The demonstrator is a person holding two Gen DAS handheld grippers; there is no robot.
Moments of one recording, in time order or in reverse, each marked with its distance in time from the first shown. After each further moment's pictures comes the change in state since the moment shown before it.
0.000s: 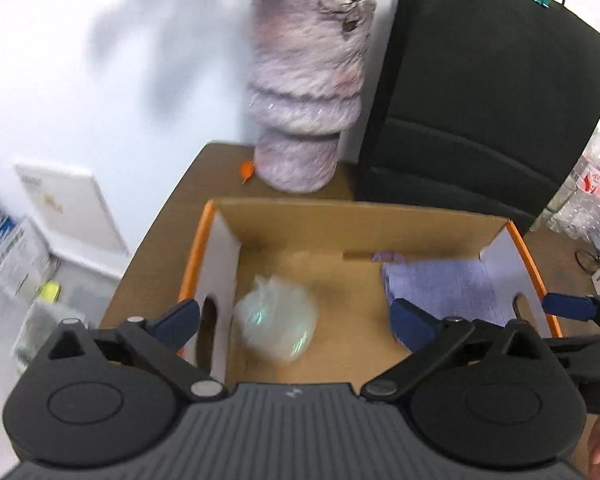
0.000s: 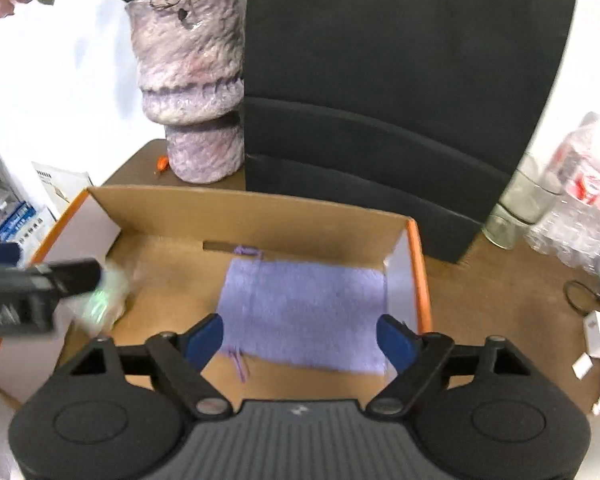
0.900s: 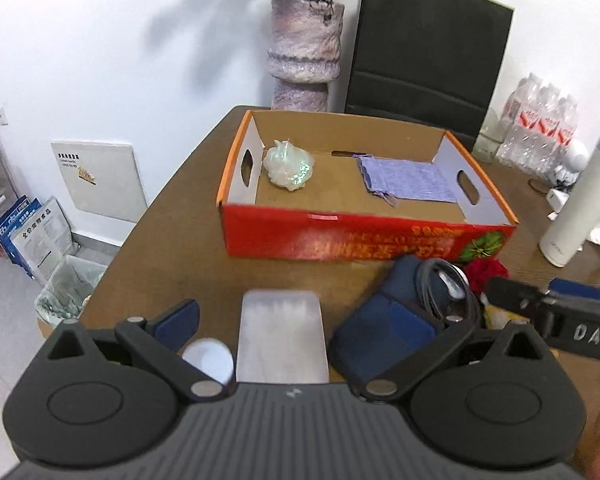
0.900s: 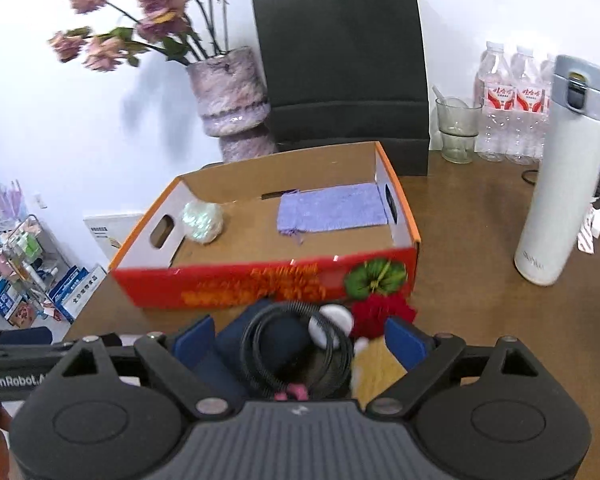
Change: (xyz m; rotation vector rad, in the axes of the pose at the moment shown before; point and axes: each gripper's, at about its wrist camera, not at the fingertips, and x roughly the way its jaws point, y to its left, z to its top) left arm -0.137 0.007 -0.188 0.012 -0.108 -0.004; right arm -0.138 0.011 -0.174 0.182 -0.215 0.127
